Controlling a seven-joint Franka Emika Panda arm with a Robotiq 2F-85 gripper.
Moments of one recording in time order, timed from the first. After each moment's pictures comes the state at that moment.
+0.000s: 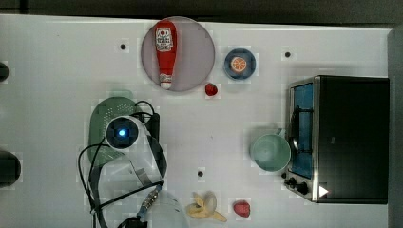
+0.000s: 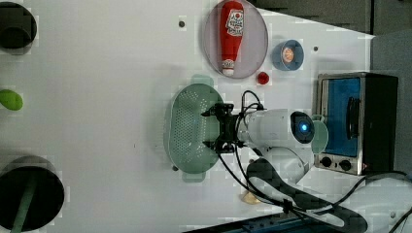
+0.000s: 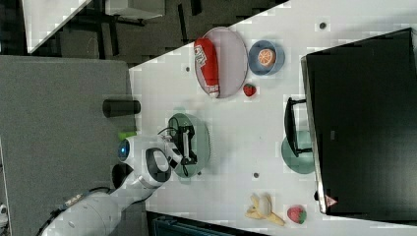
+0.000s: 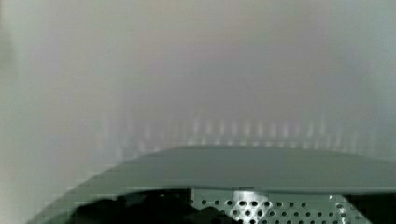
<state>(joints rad) 0.02 0.48 0.35 -2.34 -0.16 1.18 1.28</state>
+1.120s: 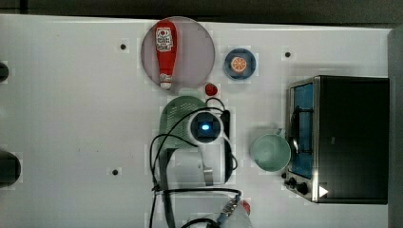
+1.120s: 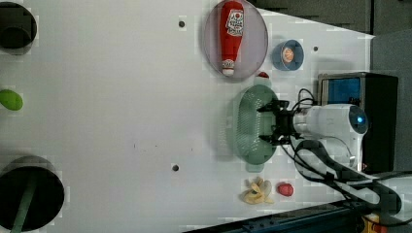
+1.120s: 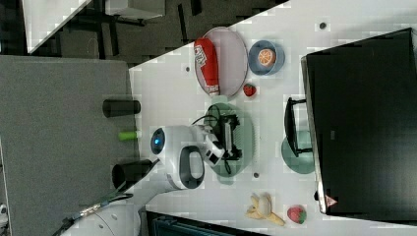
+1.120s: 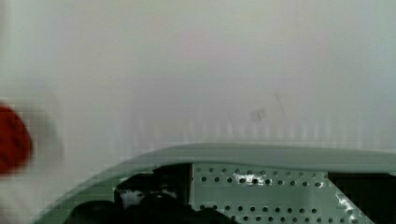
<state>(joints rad) -0.11 0.39 0.07 -2.41 -0.16 1.18 0.92</state>
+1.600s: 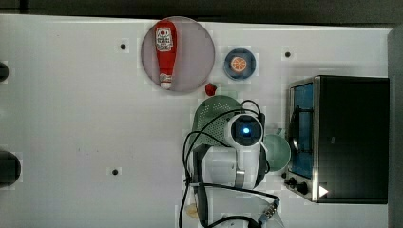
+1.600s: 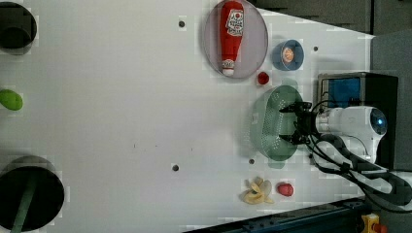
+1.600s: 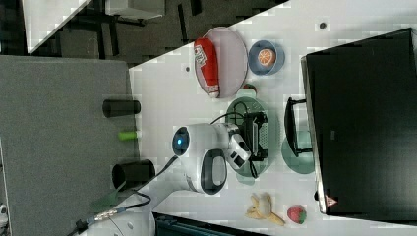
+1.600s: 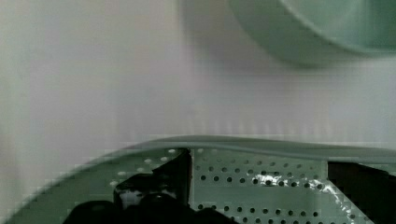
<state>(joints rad) -0.19 0.41 -0.02 -2.40 -0.17 1.19 0.83</state>
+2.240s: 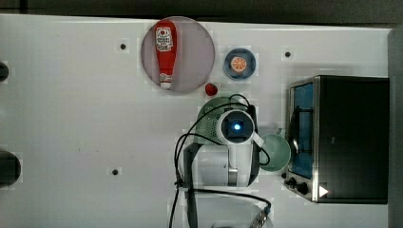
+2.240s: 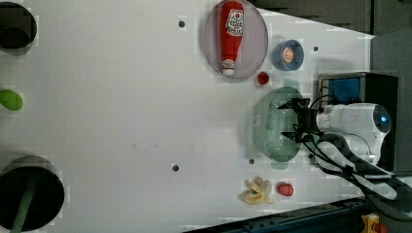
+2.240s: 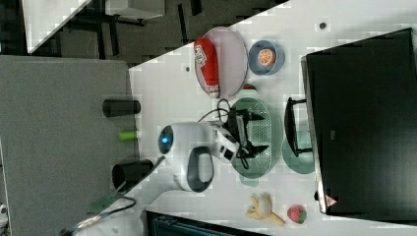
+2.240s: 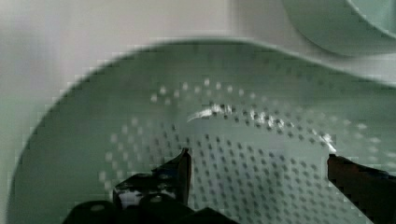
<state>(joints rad) -0.16 0.34 0.01 -2.40 -0.17 1.12 0.66</state>
